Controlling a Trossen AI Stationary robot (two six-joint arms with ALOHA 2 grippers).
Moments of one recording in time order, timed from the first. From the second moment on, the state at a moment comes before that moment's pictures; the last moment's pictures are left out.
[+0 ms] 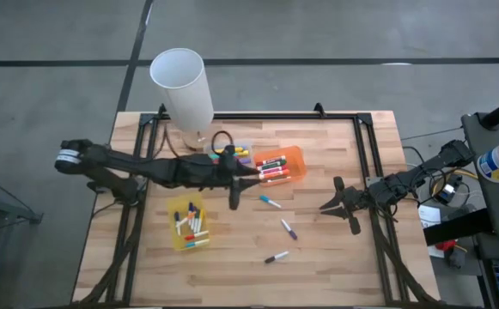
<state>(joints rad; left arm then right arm) -0.09 1.36 0.96 0.27 -0.18 -0.20 0.46 0.32 0.01 0.05 0.23 0.28</state>
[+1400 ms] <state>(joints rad) 0.00 2.04 1.37 -0.23 0.08 0.15 0.46 0.32 0.01 0.05 0.23 0.28</state>
